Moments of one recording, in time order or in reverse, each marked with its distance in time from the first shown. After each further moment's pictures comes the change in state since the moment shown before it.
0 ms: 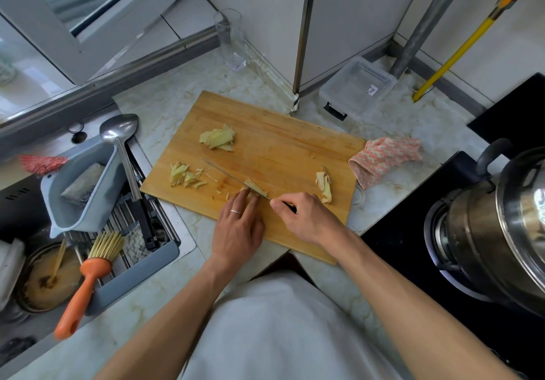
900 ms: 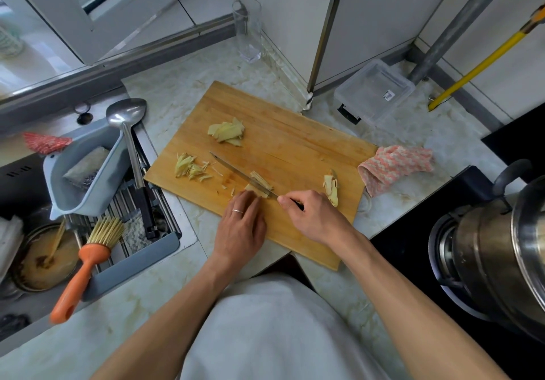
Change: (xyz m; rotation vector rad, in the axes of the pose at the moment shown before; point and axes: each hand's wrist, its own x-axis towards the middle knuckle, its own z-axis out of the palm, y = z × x) left_hand -0.003 -0.001 0.006 -0.125 0.086 0.006; right_hand 0.005 -0.009 -0.012 -0.098 -0.037 0.016
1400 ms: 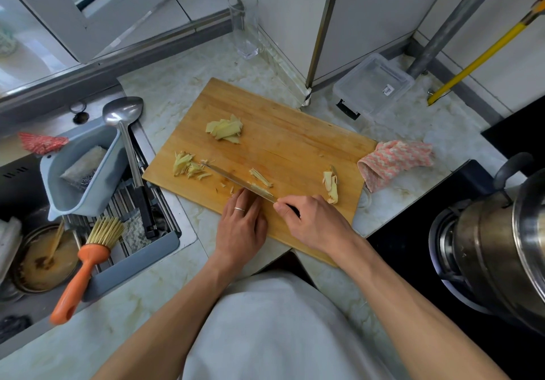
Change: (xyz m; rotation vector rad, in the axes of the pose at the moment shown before) left_hand 0.001 0.000 0.005 0.065 0.018 0.008; right_hand -0.015 -0.009 0.004 -0.147 -0.004 -0.024
